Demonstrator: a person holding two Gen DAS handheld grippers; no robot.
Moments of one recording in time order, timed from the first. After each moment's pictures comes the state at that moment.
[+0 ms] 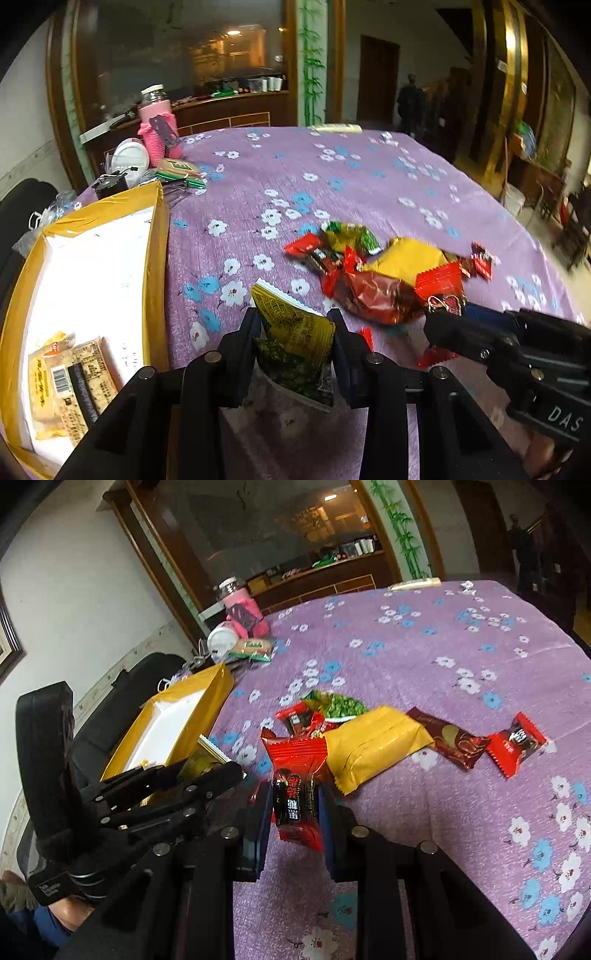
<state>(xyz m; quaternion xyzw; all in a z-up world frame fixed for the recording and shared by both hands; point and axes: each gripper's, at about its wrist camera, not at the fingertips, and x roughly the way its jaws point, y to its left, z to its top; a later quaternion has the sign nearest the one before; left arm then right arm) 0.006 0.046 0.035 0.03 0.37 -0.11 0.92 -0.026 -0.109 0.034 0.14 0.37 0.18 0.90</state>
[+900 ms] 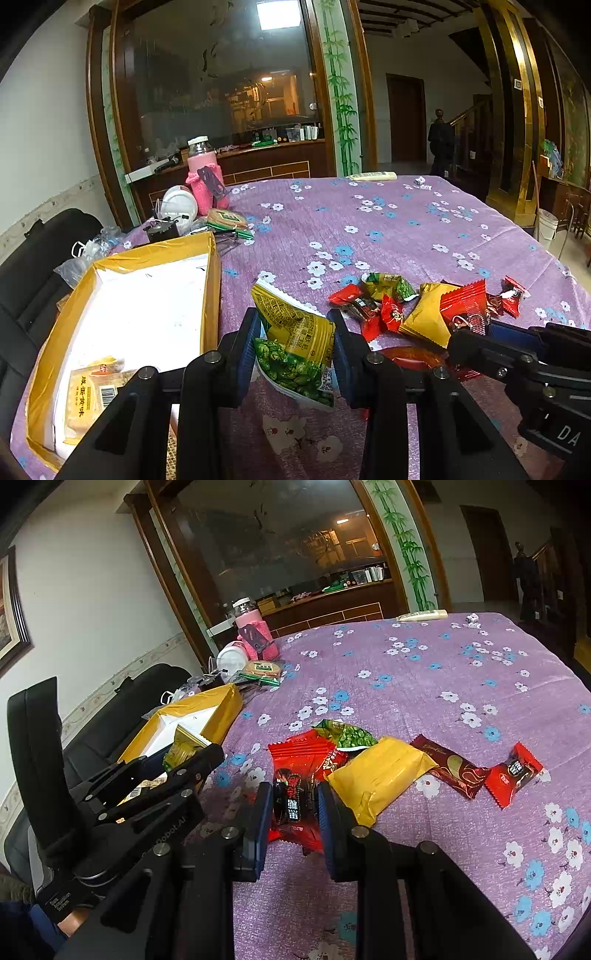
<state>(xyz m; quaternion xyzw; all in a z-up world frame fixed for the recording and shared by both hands) -0.011 0.052 0.053 0.07 0.27 -0.03 0.96 -0.031 -0.100 0.046 0.12 0.32 0.19 0.92</state>
